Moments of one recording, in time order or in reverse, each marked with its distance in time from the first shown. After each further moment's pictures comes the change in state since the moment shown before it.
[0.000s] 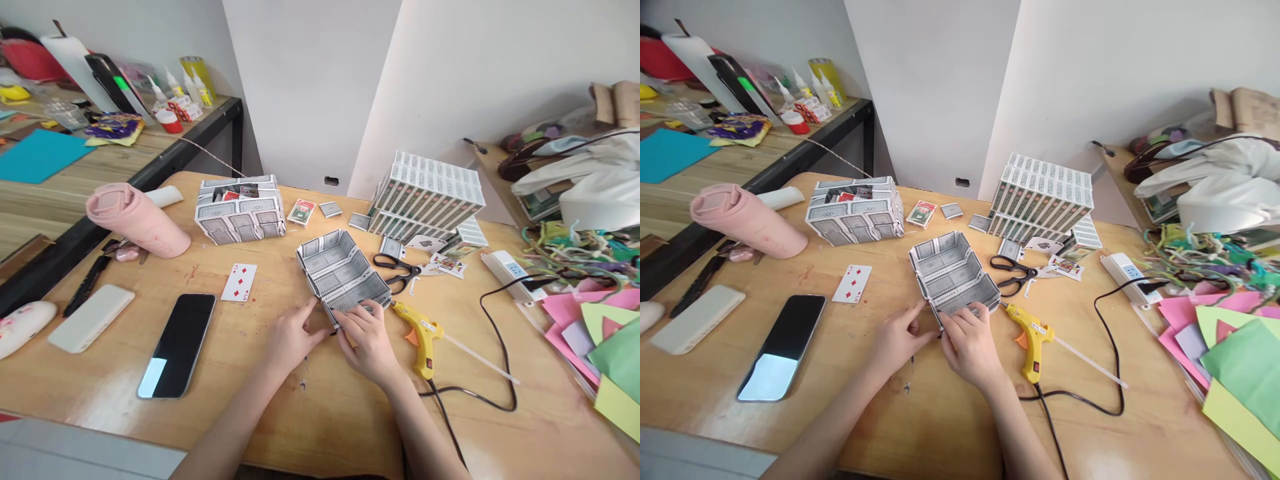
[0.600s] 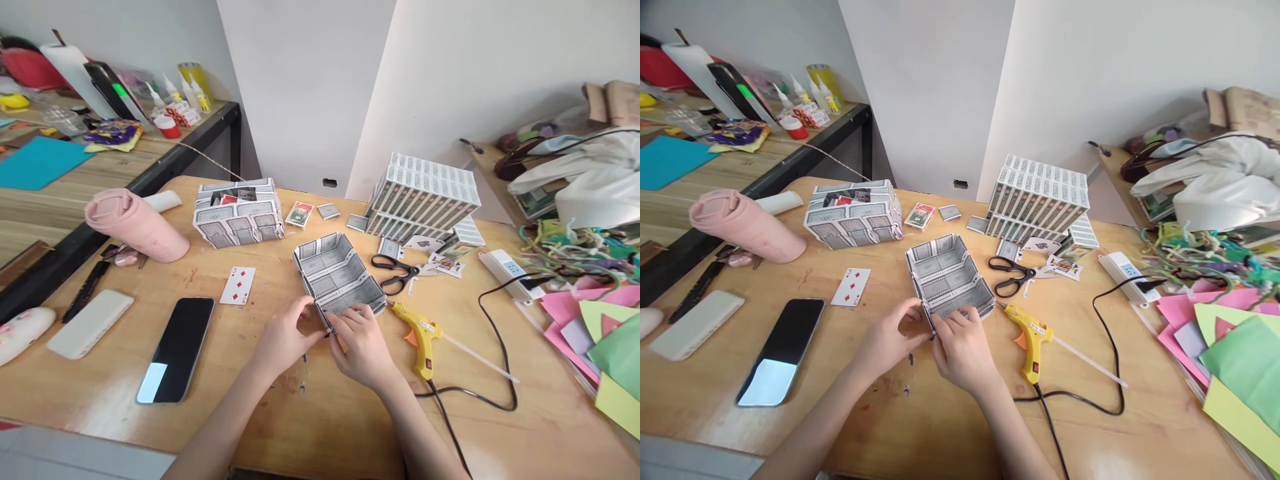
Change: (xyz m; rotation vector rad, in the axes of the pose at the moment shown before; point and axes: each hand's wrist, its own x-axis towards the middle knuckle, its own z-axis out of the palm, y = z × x) left_hand 0.004 0.016 -0.033 -0.198 -0.061 0.005; right_hand 0.010 -0.013 0.000 -0.016 -0.042 0.012
